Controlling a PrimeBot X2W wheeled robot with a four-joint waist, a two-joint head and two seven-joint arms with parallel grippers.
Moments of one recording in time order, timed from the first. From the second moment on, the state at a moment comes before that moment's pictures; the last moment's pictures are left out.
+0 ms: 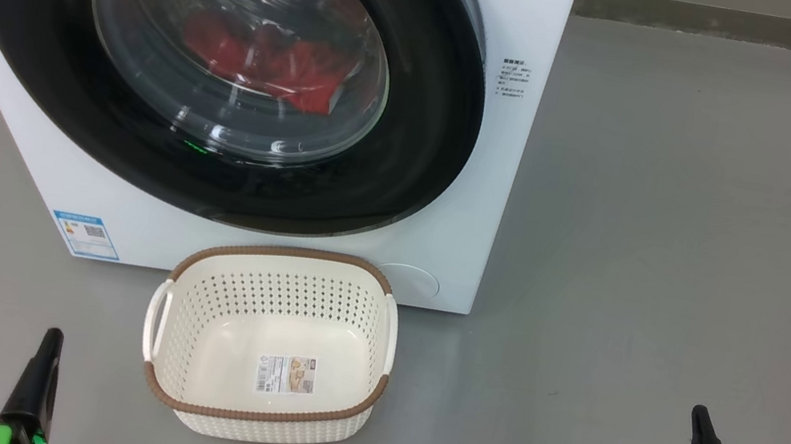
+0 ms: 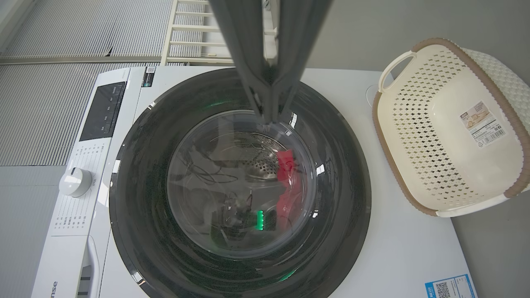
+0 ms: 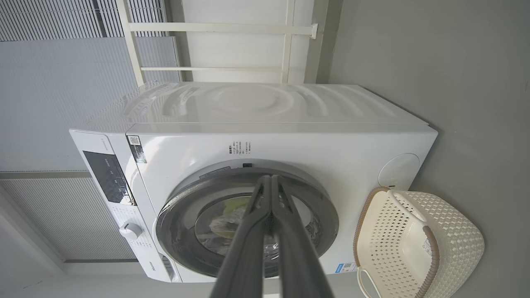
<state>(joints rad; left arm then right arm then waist) -0.07 0.03 0.08 0.27 -1.61 -0.13 0.11 -0.06 -0.05 -0.14 0.27 1.61 0.13 0.11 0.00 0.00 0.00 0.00</state>
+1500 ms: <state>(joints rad) -0.02 0.04 0.02 0.28 -1.30 -0.13 0.01 -0.02 -0.07 -0.05 0.30 1.28 0.13 0.01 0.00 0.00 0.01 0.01</state>
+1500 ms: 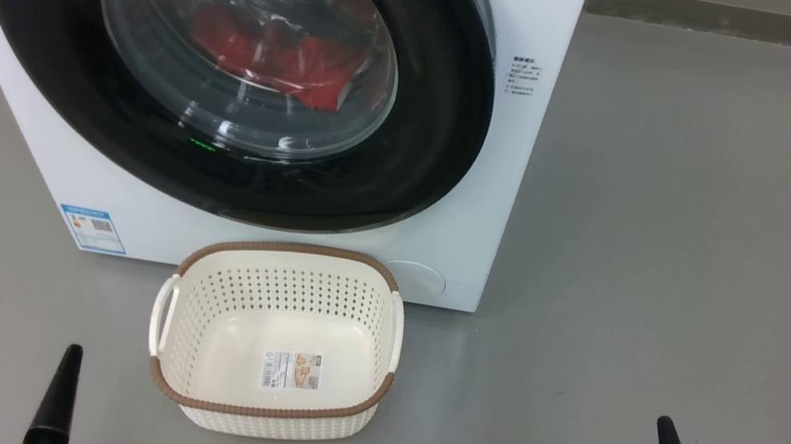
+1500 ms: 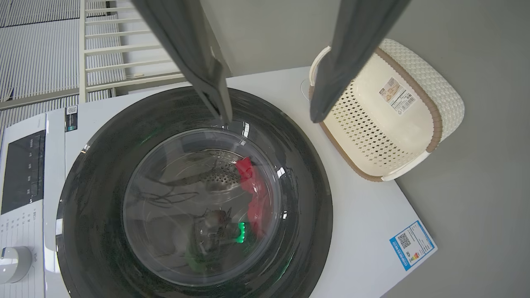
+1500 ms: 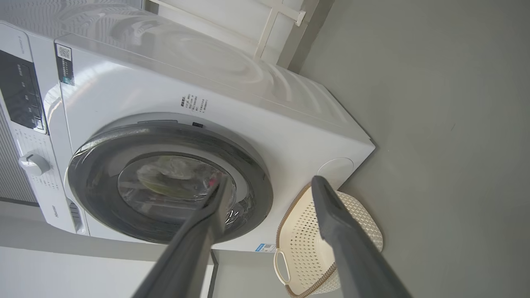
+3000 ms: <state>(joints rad) 0.00 0.06 -0.02 0.24 -0.59 -0.13 -0.14 -0.06 -0.14 0.08 0.33 0.66 0.13 -0.14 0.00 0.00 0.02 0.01</state>
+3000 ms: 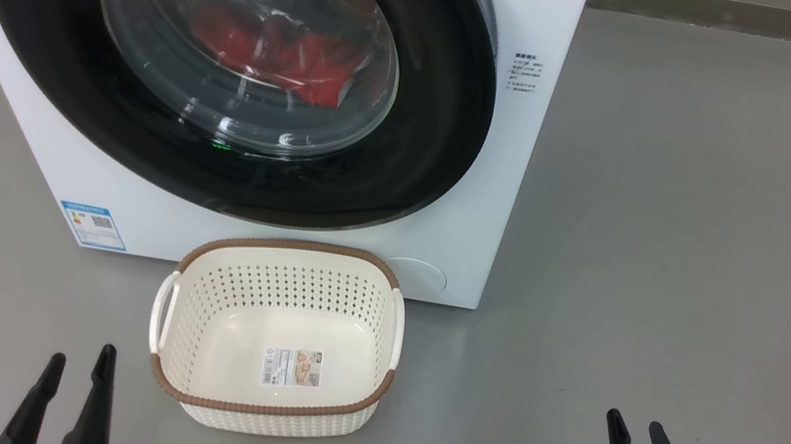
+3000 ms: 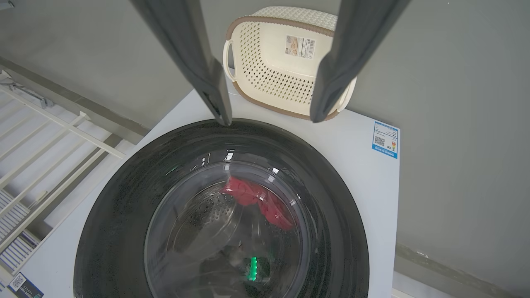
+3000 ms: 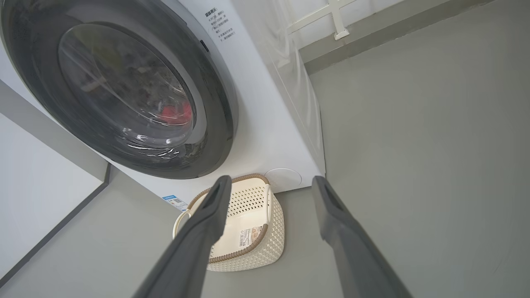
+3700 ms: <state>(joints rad) 0.02 0.07 -0.03 0.21 -0.34 -0.13 -0.20 -0.06 -0.17 0.11 0.32 0.42 0.13 -0.20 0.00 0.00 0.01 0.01</state>
